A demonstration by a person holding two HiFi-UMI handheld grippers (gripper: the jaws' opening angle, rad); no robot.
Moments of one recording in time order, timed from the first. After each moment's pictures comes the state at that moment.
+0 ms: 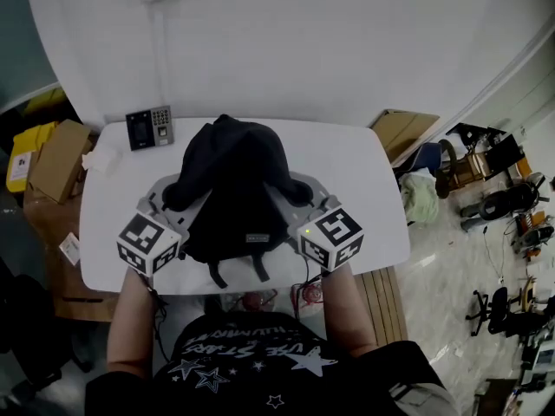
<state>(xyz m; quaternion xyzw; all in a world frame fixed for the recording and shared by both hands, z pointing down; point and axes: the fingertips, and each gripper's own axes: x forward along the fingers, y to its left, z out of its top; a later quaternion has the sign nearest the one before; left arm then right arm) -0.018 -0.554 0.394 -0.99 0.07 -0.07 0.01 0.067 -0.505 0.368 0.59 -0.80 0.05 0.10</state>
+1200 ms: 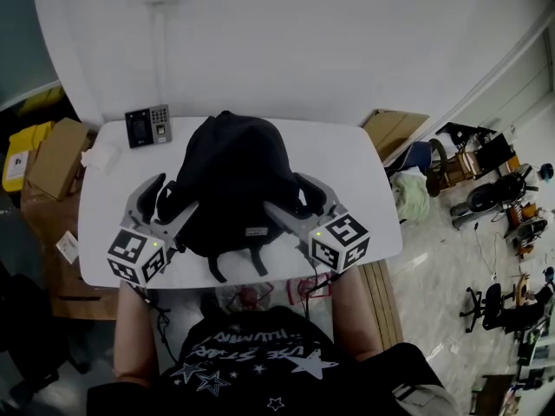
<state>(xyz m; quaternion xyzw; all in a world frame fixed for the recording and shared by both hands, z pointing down) -0.082 -0.558 0.406 -0.98 0.16 -0.06 -0.05 0.071 -0.461 0.379 0.61 -0.78 0.09 0.11</state>
